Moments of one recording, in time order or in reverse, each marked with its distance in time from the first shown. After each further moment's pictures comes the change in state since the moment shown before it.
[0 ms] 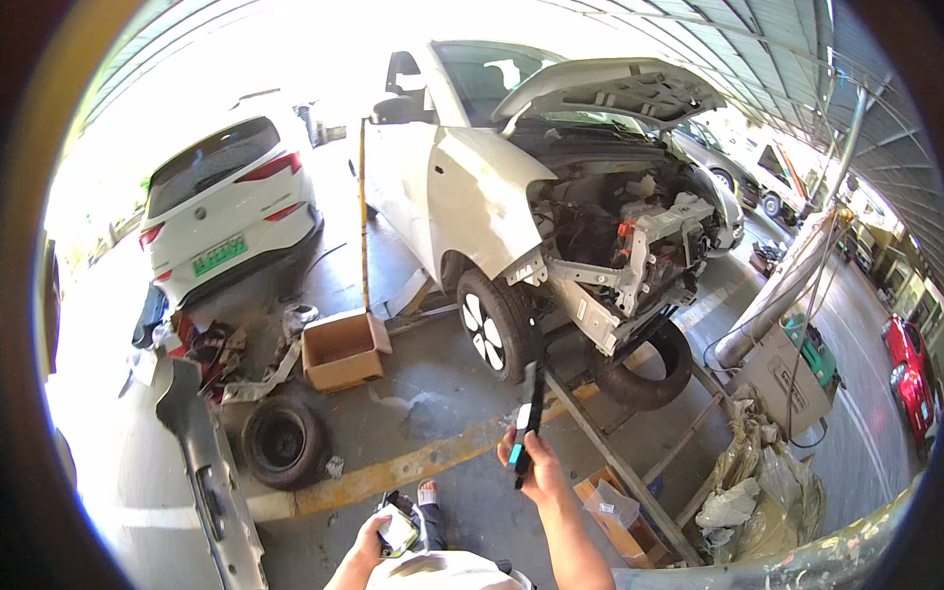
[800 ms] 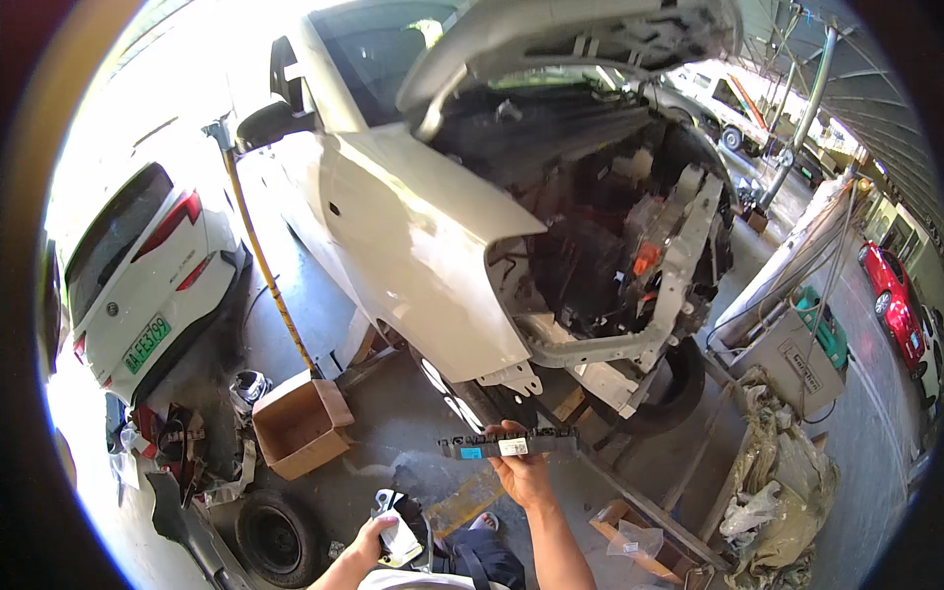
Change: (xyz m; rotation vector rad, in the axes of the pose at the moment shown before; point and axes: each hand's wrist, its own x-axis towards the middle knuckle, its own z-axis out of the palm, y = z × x) left_hand 0.345 0.232 0.218 0.388 -0.031 -0.211; right_hand 0.393 -0.092 -0.027 -0.072 -0.048 -0.287
